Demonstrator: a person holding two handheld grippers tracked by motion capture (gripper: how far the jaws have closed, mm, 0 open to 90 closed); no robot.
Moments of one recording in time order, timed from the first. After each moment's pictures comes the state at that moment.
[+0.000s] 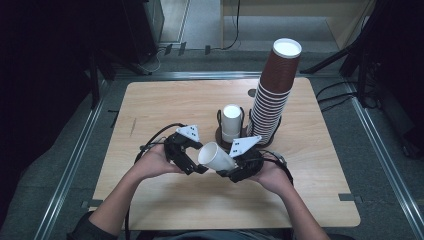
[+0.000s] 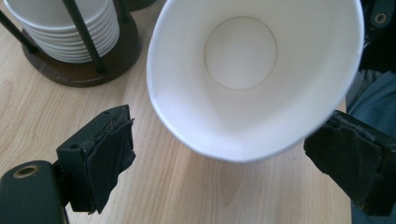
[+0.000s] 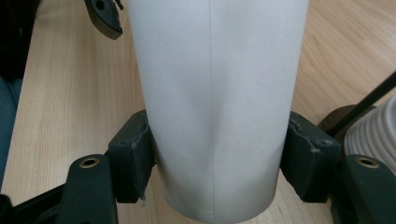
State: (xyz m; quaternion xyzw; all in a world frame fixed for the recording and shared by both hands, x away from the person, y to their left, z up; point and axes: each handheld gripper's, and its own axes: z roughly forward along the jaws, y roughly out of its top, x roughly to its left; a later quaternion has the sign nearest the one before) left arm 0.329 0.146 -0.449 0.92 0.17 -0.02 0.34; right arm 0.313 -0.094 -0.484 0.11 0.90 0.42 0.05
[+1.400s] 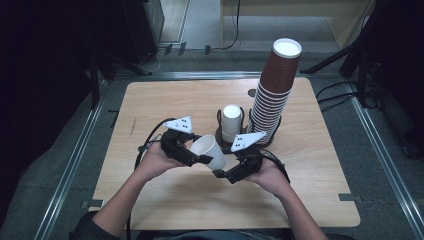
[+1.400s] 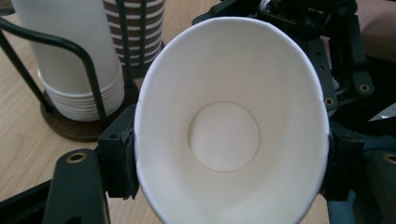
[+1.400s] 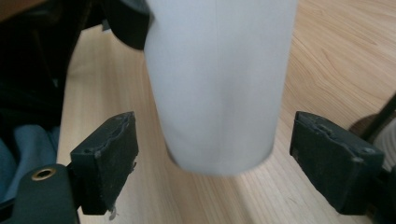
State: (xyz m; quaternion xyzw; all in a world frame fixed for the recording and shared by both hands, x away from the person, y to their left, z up) left arm 0.327 0.153 -0.434 0.87 0.19 -0.02 0.45; right arm 0.313 -0.093 -0.479 0.16 0.87 0.47 0.00
